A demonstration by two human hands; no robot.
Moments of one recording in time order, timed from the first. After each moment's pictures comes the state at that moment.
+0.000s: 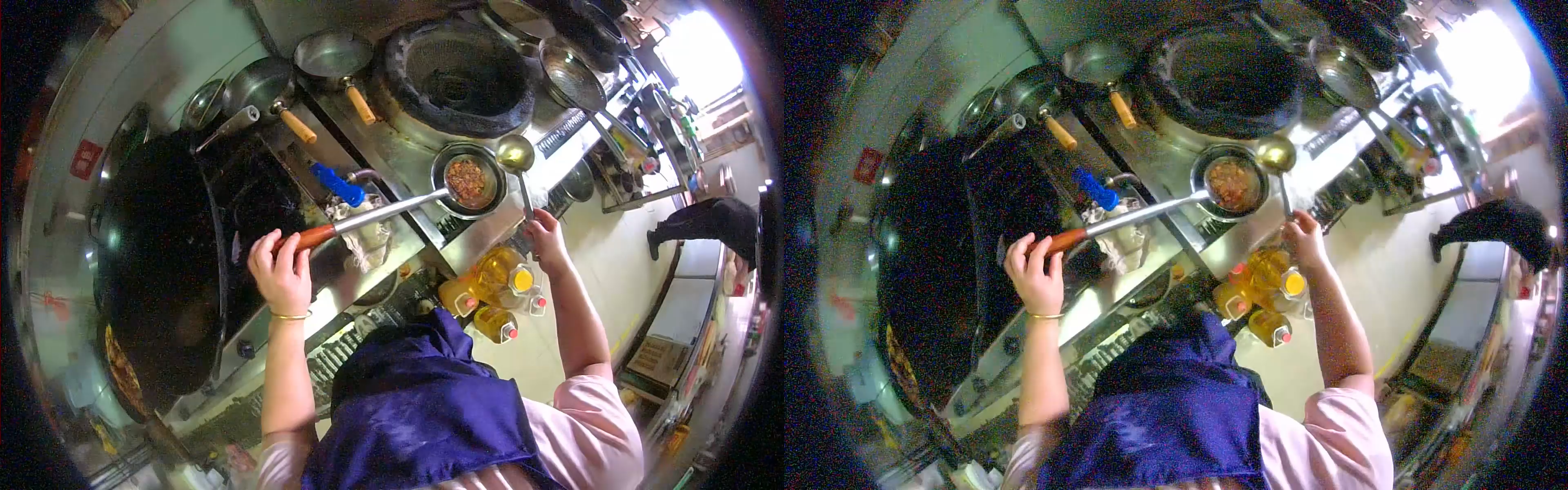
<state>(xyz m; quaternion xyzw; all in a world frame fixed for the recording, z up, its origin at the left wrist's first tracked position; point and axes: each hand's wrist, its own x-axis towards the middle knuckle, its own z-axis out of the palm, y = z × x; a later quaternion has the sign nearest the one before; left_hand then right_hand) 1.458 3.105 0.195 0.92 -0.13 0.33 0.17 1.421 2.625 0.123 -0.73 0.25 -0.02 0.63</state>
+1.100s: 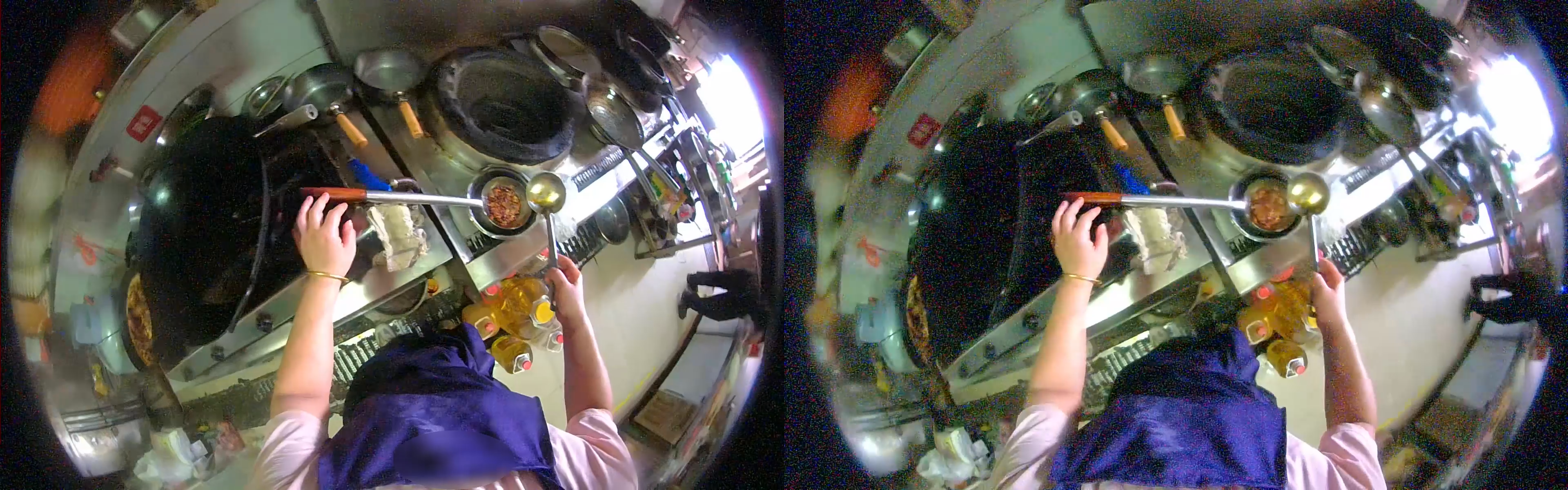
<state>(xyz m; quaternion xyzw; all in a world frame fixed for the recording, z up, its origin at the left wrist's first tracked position) 1.481 3.088 0.189 0.93 -0.10 0.31 0.15 1.377 2.664 0.174 -0.66 0.24 -0.01 0.72</state>
